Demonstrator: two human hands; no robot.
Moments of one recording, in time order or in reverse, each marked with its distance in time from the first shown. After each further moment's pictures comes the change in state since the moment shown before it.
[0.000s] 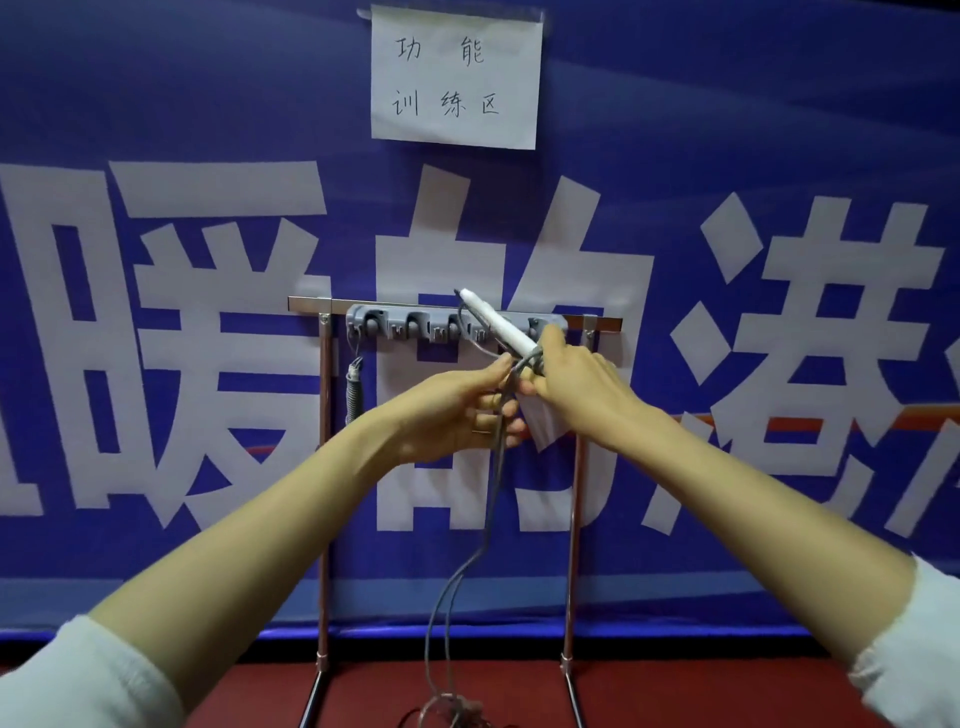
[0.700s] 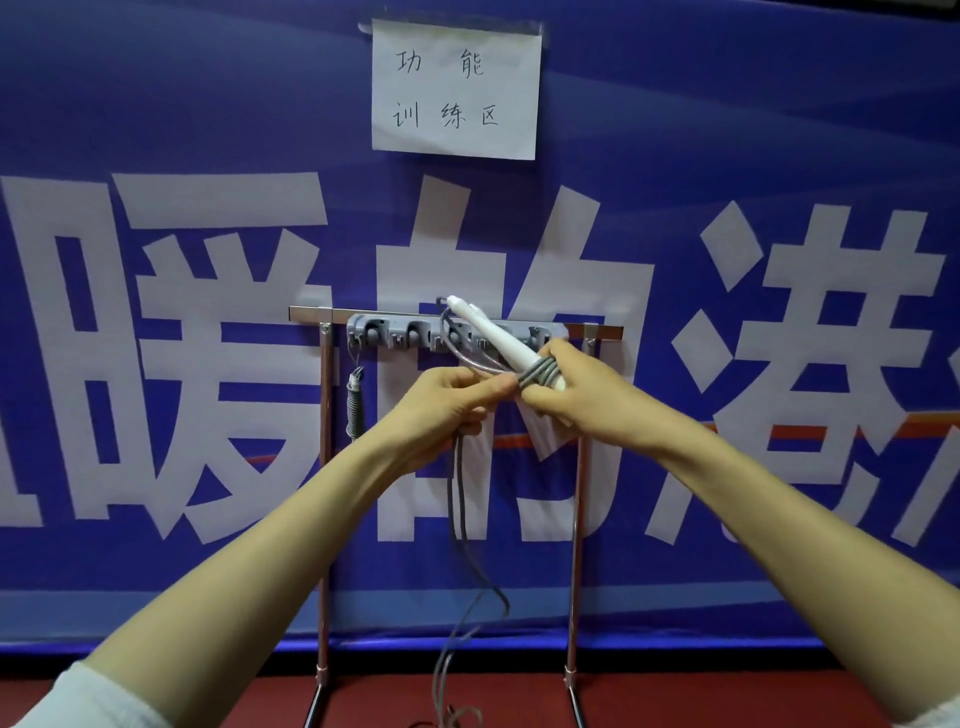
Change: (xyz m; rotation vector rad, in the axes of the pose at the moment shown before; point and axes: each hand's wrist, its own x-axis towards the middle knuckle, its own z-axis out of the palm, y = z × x) left_hand -0.004 0.000 0.001 0.155 0.270 0.224; right_hand -0.019 -0.008 -0.028 0.621 -0.181 0.032
